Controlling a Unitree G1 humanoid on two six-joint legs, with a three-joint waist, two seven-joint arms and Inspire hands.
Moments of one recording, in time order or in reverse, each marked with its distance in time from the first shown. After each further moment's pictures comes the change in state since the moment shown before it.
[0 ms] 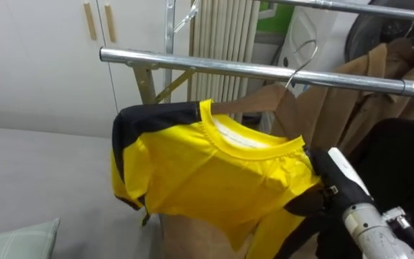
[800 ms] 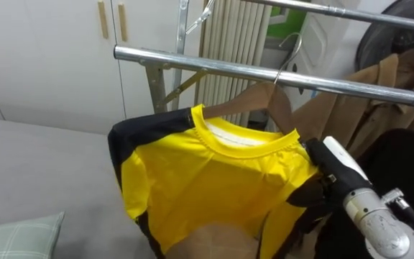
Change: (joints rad) left arm -0.002 0.011 0.016 -0.015 0.046 -0.004 -0.012; right arm -0.031 -0.019 0.001 0.047 -0.038 -0.022 0.063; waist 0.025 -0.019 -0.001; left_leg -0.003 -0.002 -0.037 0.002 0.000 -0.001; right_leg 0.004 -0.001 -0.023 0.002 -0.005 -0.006
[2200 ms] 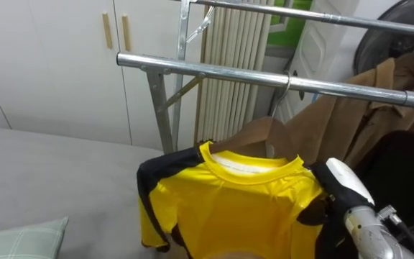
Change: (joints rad) left arm 0.005 0.003 -0.027 0.011 -0.001 -0.010 -0.012; right arm -0.056 0.023 0.038 0.322 -0.209 -0.064 -0.181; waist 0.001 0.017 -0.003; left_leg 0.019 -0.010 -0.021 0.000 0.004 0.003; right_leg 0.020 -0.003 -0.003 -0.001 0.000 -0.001
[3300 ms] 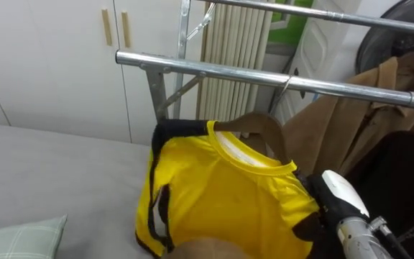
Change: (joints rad) left arm -0.002 -0.002 -0.001 -0.001 0.000 0.000 0.033; right arm 0.022 0.045 0.005 0.028 -0.060 0.043 -0.040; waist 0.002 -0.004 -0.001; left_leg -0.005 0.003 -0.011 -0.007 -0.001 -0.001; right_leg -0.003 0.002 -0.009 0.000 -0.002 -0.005
